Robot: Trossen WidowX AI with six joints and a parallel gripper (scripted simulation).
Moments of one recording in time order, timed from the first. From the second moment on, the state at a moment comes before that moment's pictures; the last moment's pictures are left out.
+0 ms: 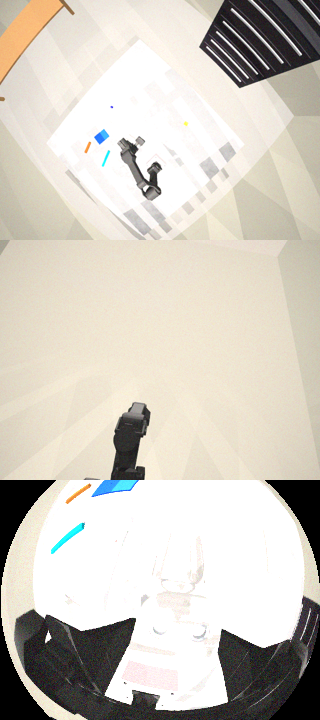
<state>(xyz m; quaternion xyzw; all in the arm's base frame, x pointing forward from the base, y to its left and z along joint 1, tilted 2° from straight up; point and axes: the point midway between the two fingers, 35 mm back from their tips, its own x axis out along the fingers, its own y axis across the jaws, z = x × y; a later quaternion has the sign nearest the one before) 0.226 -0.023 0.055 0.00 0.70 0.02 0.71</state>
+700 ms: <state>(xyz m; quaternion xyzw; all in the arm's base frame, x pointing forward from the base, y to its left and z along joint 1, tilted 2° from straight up) 0.230 -0.023 0.034 0.00 0.70 0.03 0.72</state>
